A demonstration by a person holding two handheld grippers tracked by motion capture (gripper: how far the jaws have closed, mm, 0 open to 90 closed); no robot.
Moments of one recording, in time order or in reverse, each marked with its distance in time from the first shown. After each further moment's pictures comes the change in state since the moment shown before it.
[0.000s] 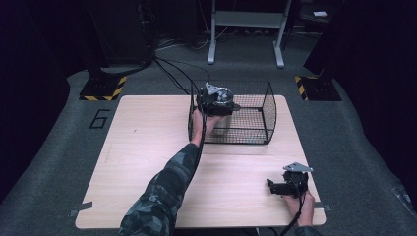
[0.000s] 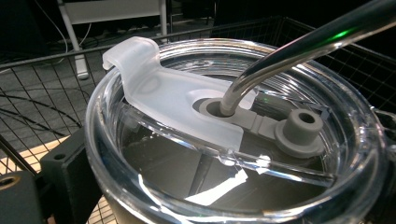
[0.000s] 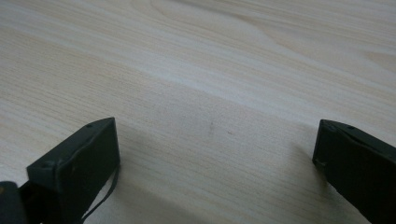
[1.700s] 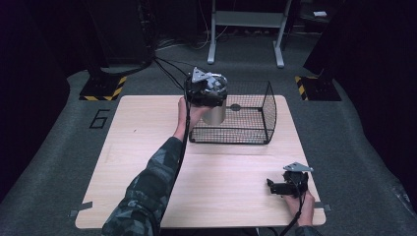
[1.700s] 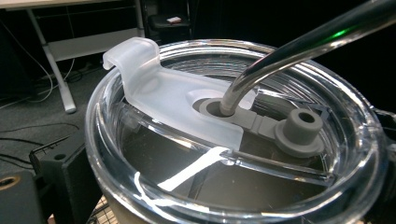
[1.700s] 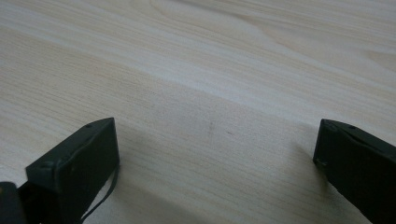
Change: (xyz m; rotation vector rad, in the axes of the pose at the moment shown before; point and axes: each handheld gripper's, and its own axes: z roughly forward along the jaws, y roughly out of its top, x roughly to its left) left arm 0.014 0.053 -0.072 -0.071 -0.095 0.087; right arm 0.000 0.000 0.000 0.000 -0.004 0.011
